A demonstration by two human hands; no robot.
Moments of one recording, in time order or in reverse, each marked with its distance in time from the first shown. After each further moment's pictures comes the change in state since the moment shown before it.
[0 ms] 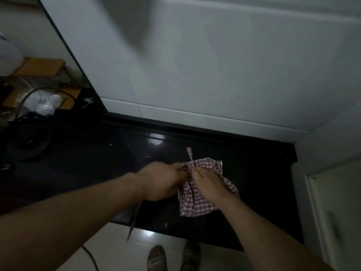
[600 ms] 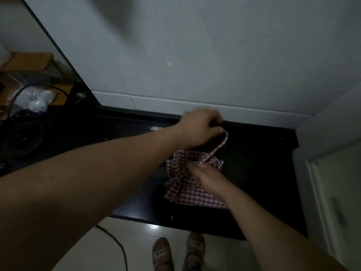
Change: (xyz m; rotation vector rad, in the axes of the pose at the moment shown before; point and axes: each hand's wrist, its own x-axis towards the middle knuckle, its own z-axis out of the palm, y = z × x) left_hand 0.111 0.016 -0.069 -0.419 0.463 -0.133; right_hand -0.007 0.011 0.010 0.661 -0.171 0.007
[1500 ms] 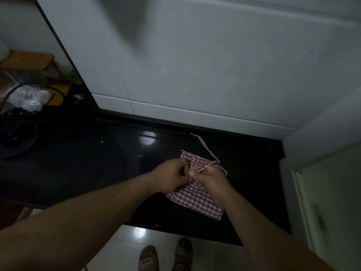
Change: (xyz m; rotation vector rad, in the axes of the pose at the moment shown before) left_hand -0.097 -0.058 0.066 -0.312 -0.195 -0.157; right_hand -0.009 0.001 -0.013 0.241 0.154 0.023
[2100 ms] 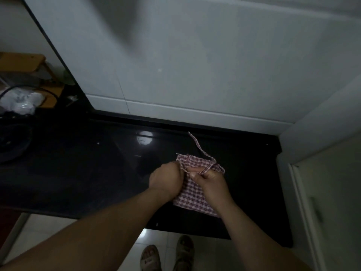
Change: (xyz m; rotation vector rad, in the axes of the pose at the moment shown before) left_hand -0.008 0.019 0.027 0.226 0.223 -0.354; right_hand -0.023 0.017 0.010 -0.048 0.182 -0.191
